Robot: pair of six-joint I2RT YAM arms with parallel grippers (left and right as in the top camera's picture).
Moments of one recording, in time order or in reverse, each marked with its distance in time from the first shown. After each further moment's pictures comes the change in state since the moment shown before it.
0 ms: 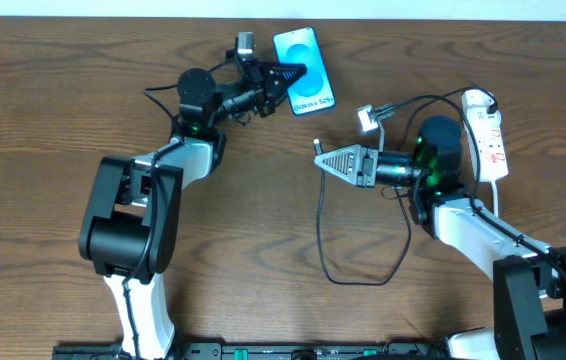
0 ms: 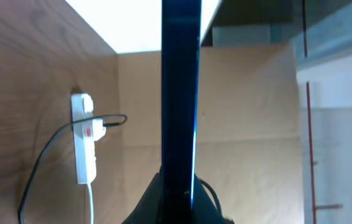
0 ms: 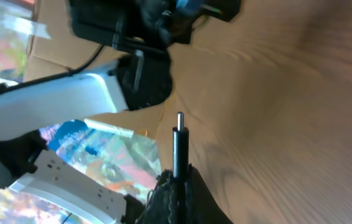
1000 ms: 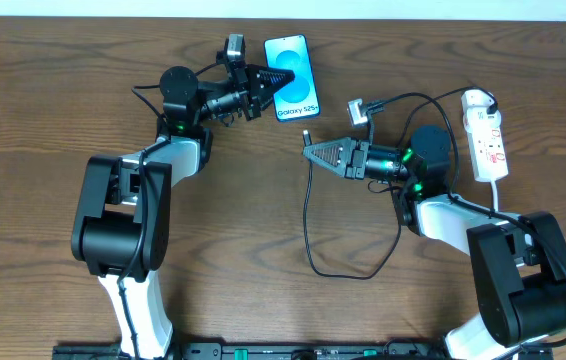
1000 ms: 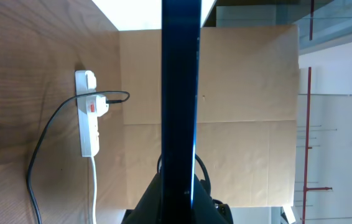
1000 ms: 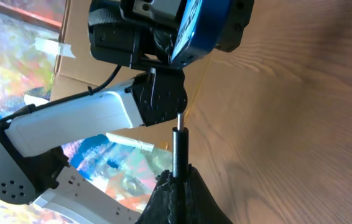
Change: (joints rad) left arm 0.059 0.000 -0.005 0.016 0.155 -0.043; right arm 0.038 0.149 -0.007 0.416 0.045 0.310
